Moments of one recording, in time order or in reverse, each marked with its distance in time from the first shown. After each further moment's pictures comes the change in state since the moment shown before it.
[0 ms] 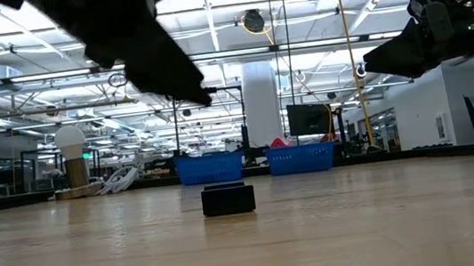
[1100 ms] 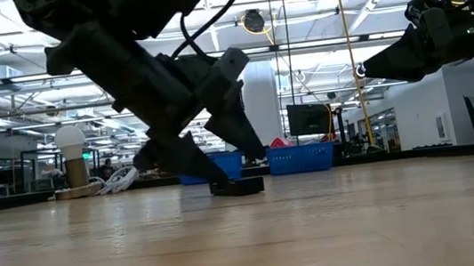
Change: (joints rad) left arm 0.134 0.221 0.001 0.101 -0.186 -0.669; right arm 0.000 0.033 0.000 -0.005 0.000 0.000
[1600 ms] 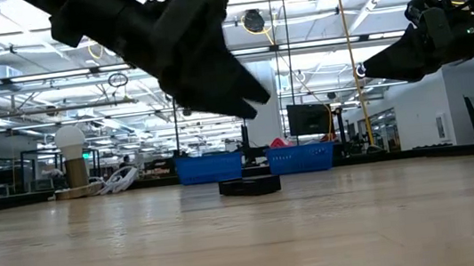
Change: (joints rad) left arm 0.024 -0.122 -0.002 0.115 0.182 0.729; right arm 0.000 0.000 0.000 0.000 0.000 0.000
